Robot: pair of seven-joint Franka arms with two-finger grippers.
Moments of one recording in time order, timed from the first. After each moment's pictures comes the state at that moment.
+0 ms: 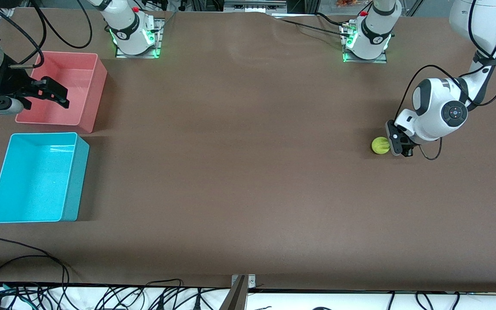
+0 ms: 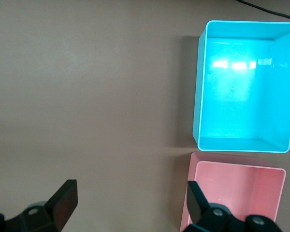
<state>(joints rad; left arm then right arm) 0.16 0.33 -0.08 -2.34 0.13 2.57 1.40 0.05 -0.01 0.02 -1.64 0.00 1.62 0.03</state>
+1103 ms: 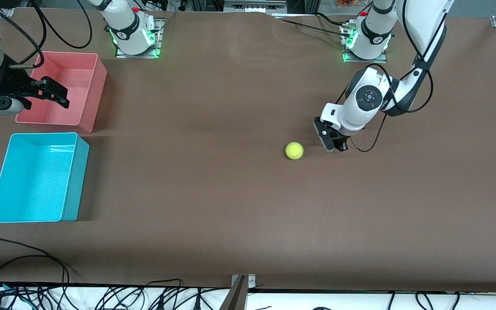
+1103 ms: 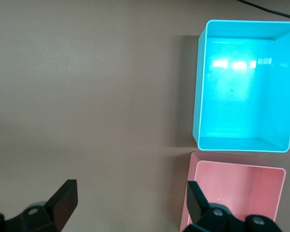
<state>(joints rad) -0.06 0.33 -0.30 -2.29 0.12 2.59 0.71 0.05 -0.01 0.02 -1.64 0.00 1.62 0.03</state>
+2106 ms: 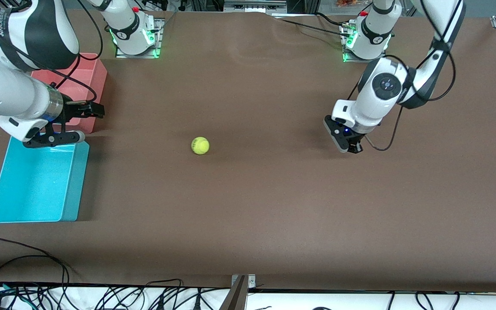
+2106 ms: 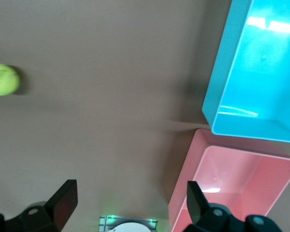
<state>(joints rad) -0.02 0.10 -0.29 -2.26 0.12 2.44 0.71 0.12 0.18 0.04 -1.65 -0.01 1.52 0.00</state>
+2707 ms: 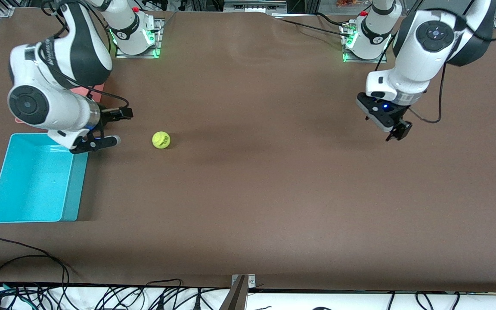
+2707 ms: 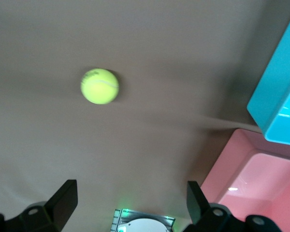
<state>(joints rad) 0.00 -0.16 -0.24 -2.11 0.12 2.00 0.57 0.18 0.22 0.04 -1.91 0.01 1.80 -0.01</state>
